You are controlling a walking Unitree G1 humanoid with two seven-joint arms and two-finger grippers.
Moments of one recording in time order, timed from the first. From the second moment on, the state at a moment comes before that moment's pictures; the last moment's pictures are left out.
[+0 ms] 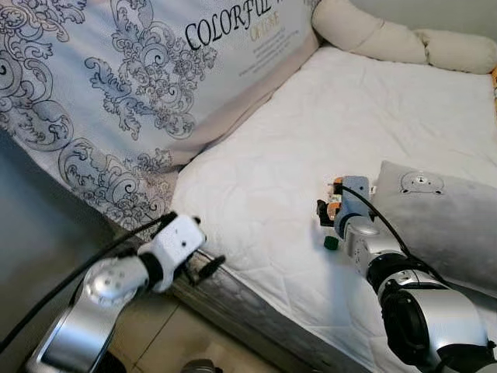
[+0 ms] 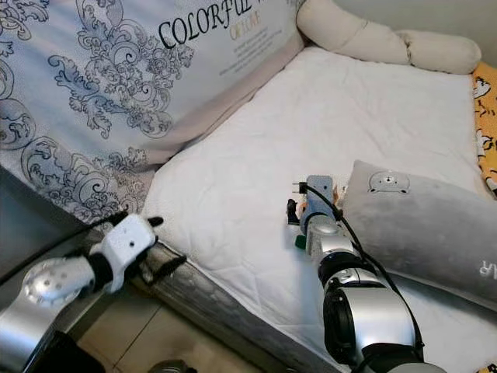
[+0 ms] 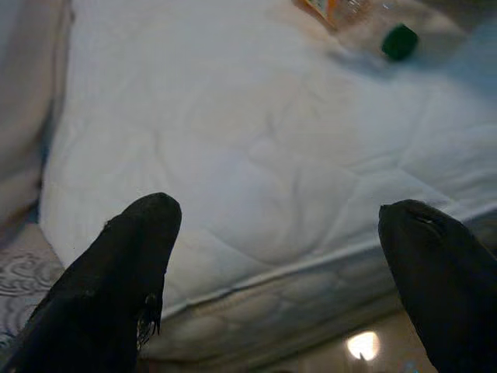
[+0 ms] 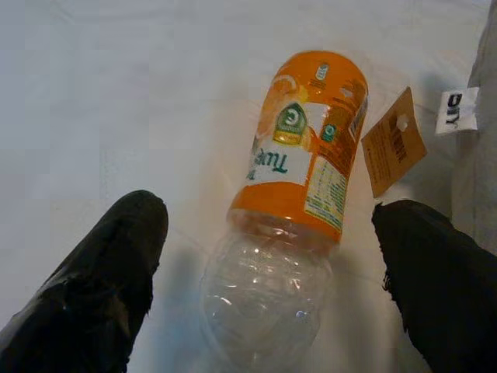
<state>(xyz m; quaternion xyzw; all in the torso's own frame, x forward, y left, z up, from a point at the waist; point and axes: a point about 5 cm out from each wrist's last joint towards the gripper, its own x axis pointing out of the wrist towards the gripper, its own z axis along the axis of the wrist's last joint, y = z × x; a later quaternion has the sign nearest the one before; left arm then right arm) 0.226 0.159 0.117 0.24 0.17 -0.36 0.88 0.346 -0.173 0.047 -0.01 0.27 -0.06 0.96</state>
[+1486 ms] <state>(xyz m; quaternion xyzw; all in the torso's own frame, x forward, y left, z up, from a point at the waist) 0.205 0.164 0.126 0.24 0.19 -0.37 0.88 0.327 -0.181 0.022 0.04 0.32 -0.07 0.94</state>
